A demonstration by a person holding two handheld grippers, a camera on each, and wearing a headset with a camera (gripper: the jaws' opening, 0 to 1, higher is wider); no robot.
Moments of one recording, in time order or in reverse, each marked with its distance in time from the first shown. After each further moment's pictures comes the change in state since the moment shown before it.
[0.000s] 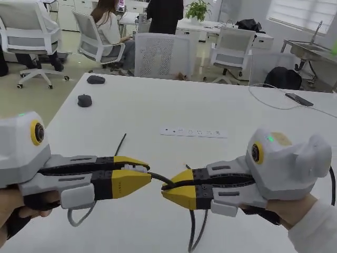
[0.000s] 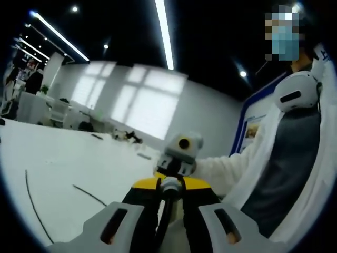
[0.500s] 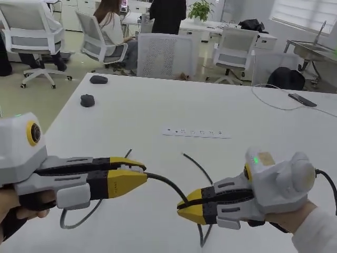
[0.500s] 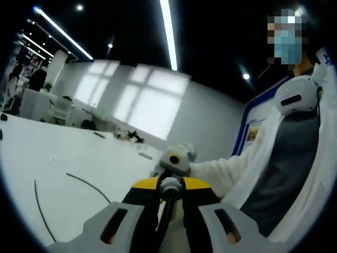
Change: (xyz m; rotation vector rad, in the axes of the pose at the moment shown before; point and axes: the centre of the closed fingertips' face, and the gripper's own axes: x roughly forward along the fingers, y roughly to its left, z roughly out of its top) left arm -0.005 0.002 -0.001 -0.023 -0.006 0.018; right arm -0.013 -0.018 -0.077 0.006 0.257 -0.073
